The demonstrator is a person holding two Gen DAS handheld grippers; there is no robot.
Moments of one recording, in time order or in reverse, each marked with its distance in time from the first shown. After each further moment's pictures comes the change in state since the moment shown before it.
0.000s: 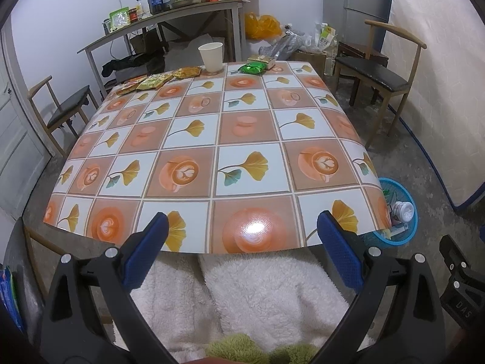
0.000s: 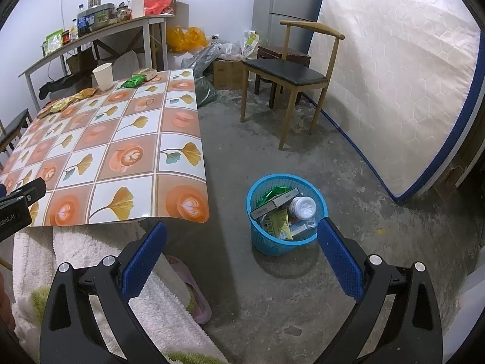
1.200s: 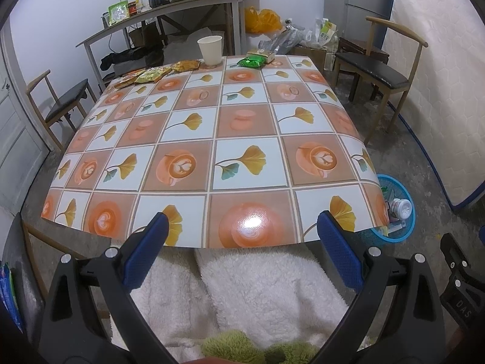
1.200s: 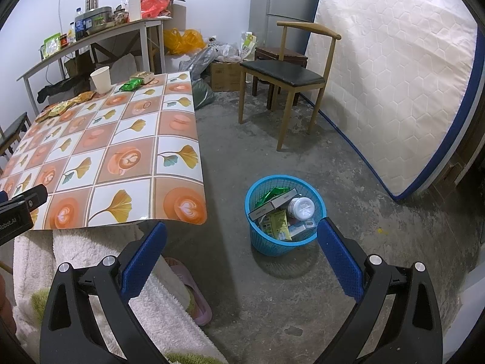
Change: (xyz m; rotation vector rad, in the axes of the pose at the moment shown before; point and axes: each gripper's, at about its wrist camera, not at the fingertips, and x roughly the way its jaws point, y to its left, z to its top) left arm 0.001 -0.001 -0.004 -0.015 0.019 -0.006; right arm -0.001 -0.004 0.001 0.016 -0.008 -0.004
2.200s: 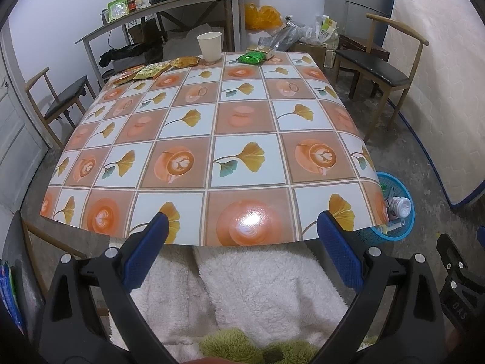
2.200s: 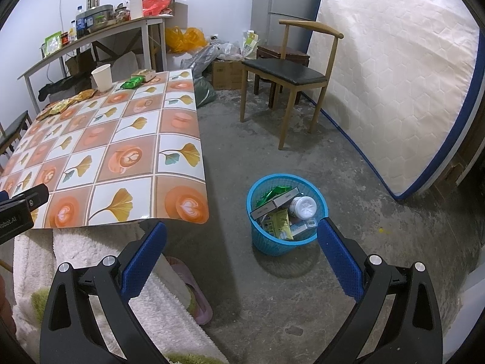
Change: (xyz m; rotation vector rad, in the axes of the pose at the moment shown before) left arm 0.001 0.000 -0.002 -0.001 0.012 -0.008; right arm 0.002 0.003 -0.003 -0.004 0.004 0.005
